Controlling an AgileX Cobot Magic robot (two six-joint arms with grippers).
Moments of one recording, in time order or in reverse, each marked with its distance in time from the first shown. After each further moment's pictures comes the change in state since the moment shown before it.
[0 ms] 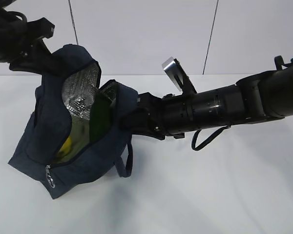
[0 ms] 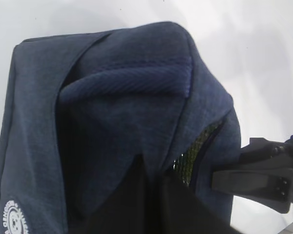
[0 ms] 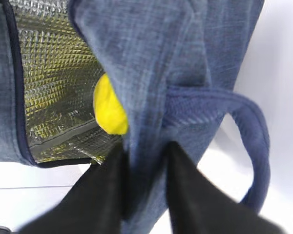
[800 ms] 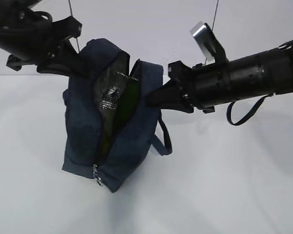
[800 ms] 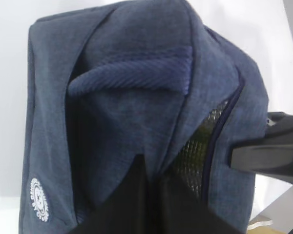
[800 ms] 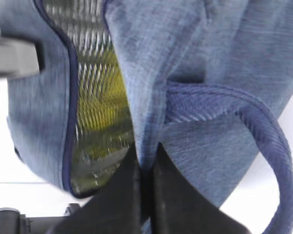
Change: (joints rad) left arm -0.126 0.000 0.000 -0.042 -0.037 -0.046; right arm -0.116 -0.180 -0.017 -0.273 0.039 0.206
